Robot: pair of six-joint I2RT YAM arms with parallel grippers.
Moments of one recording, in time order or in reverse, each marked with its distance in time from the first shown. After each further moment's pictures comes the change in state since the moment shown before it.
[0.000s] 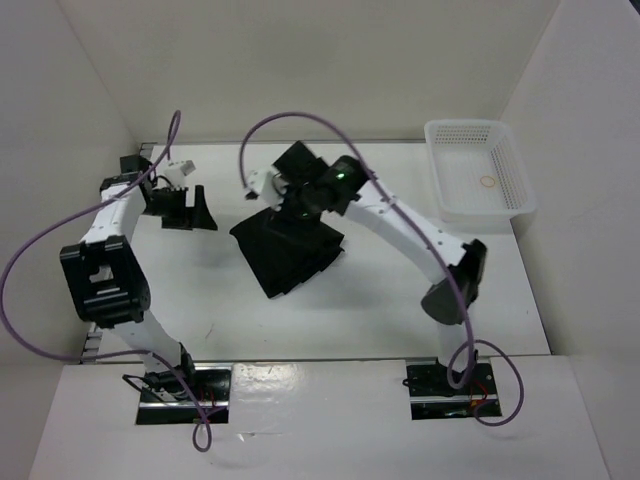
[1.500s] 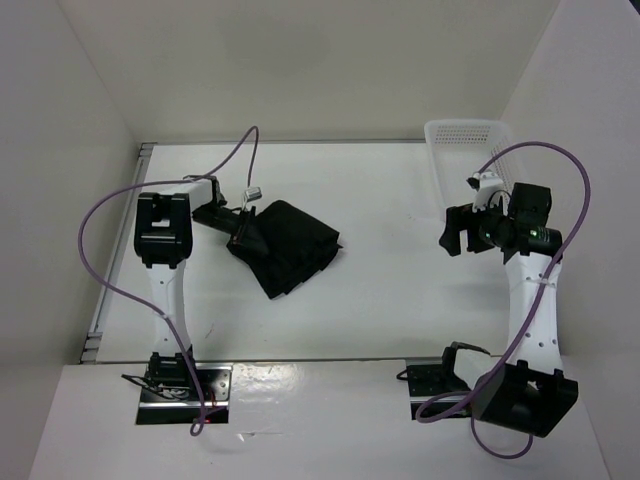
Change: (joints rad) left arm -0.248 0.581 0.303 -0.546 0.527 0.572; right arm -1.229 -0.933 -1.099 0.309 -0.424 0.045
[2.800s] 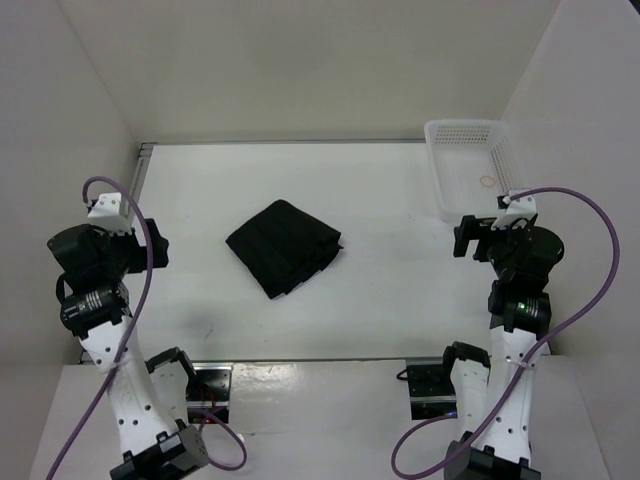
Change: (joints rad) left arm 0.536 -1.666 -0.726 0.651 -0.778 -0.711; right arm -0.051 -0.438 -0.282 0.423 0.133 0.261
